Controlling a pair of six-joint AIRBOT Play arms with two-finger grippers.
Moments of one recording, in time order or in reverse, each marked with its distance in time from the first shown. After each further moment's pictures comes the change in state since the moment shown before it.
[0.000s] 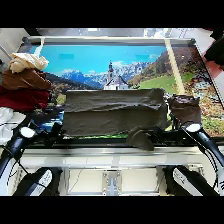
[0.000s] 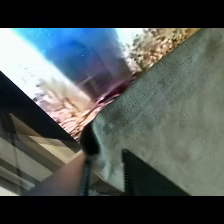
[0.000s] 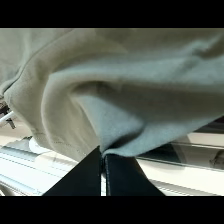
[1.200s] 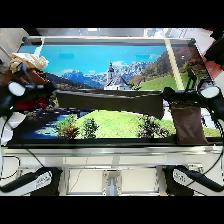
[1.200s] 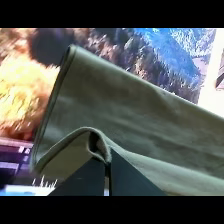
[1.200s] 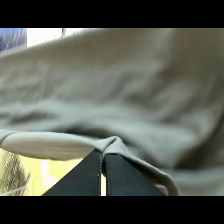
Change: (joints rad) left arm -0.145 -0.392 0.770 0.177 0.049 0.370; right arm 0.060 -0.225 0.661 -0.048 -0.152 0.003
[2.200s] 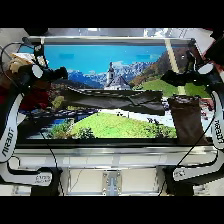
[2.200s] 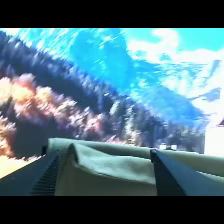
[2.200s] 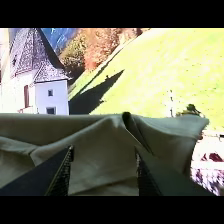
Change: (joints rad) left arm -0.130 -0.231 0.322 0.203 0.049 -0.014; right arm -0.062 -0.360 0.460 -0.134 0.090 0.008
